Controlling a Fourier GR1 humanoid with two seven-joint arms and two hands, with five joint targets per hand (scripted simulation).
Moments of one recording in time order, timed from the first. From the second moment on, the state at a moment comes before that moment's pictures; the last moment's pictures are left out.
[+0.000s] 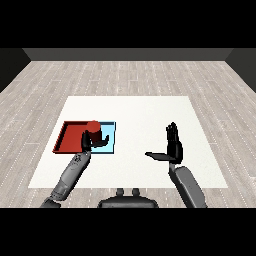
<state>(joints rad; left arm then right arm) -0.33 0.27 -0.31 -1.23 0.15 0.60 -0.24 -0.07 -0.26 0.31 -1.72 -0.33 -0.43 -0.32</state>
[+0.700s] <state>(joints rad) -0.55 0.43 -0.10 -0.68 0.12 0.48 -0.23 -0.02 -0.33 0.19 -1.64 -0.32 -0.39 -0.30</state>
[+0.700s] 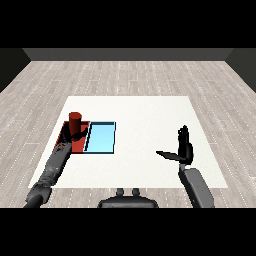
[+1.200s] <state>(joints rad) -0.72 0.41 -0.07 -0.22 0.05 0.49 -0.19 -0.09 -0.29 0.15 -1.48 -0.34 -0.35 -0.34</state>
